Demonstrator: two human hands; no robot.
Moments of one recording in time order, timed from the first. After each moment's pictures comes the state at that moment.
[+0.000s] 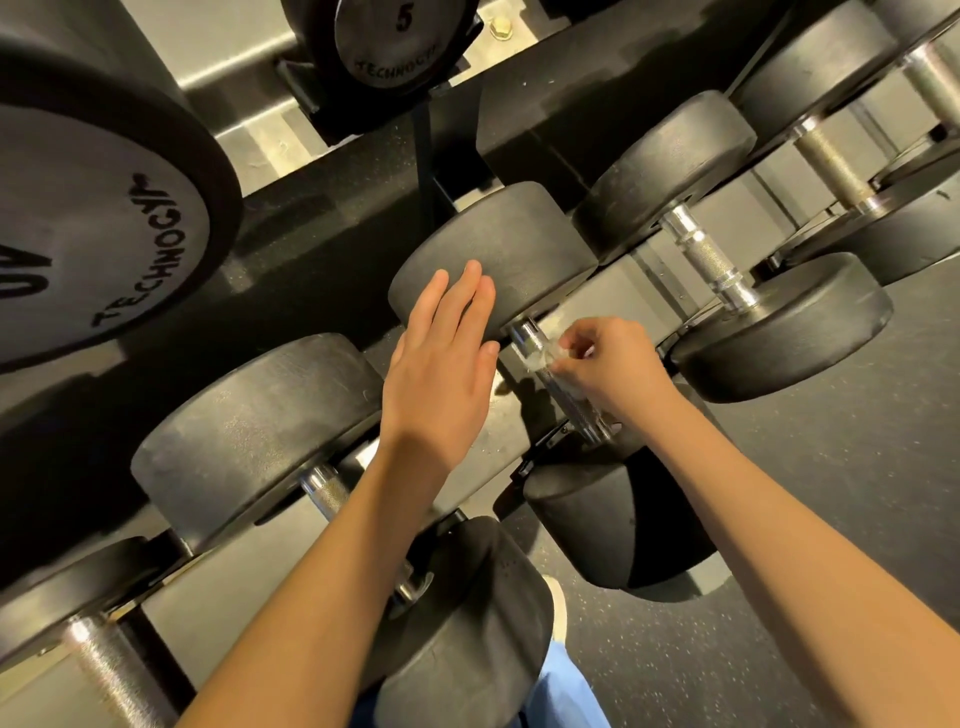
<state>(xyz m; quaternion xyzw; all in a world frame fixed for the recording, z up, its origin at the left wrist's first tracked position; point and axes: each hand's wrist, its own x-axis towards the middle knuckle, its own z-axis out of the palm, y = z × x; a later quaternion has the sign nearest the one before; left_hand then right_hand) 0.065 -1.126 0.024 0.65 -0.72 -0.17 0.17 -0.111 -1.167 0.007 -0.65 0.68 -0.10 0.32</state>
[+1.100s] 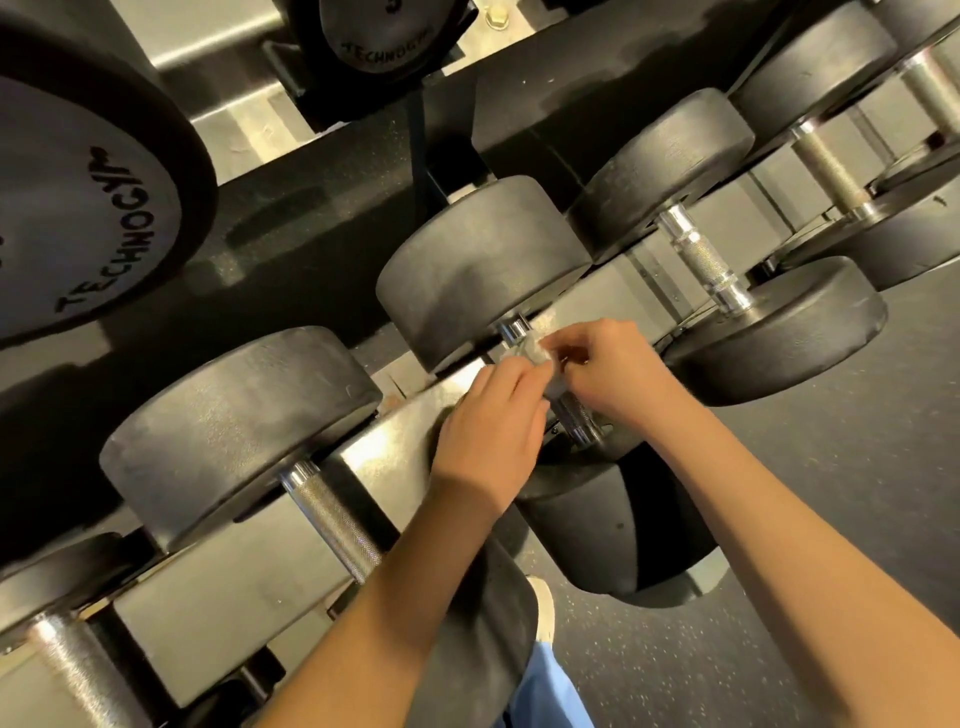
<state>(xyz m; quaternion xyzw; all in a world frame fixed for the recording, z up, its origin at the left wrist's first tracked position) 0.019 -1.096 -0.013 0.58 -0.76 -0.17 0.25 -0.115 -1.166 0.024 -0.68 0.65 -0.04 0.34</state>
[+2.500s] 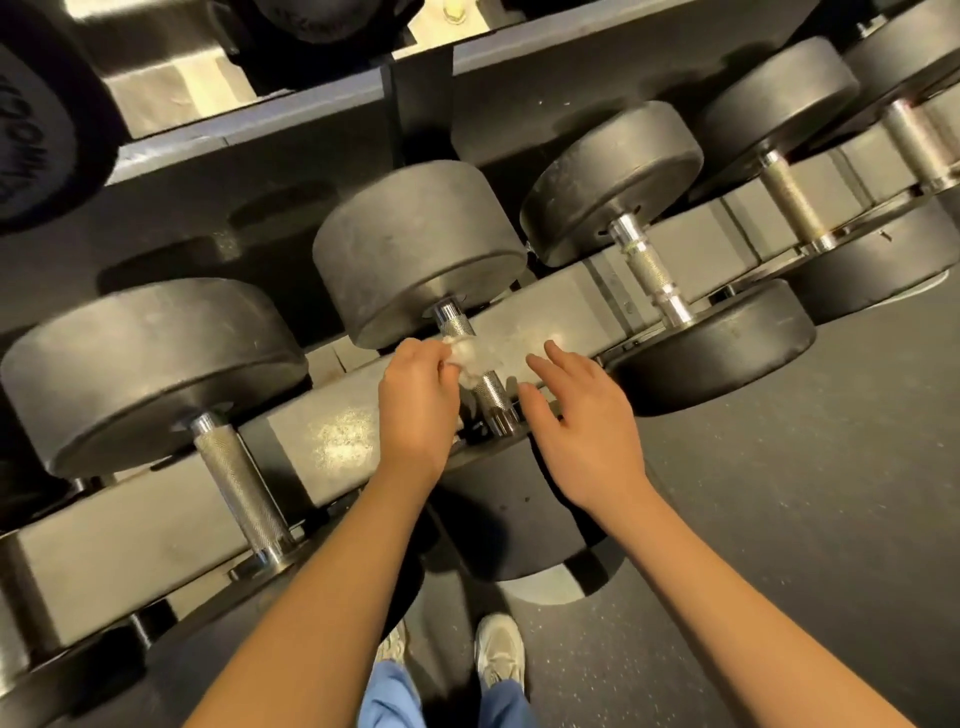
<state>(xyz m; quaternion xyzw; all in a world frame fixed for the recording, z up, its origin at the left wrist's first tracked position) -0.026 -1.108 -0.030 0.76 -0.51 -0.20 0.34 -0.176 -1.104 0.002 -0.74 0.61 -0.15 0.24</state>
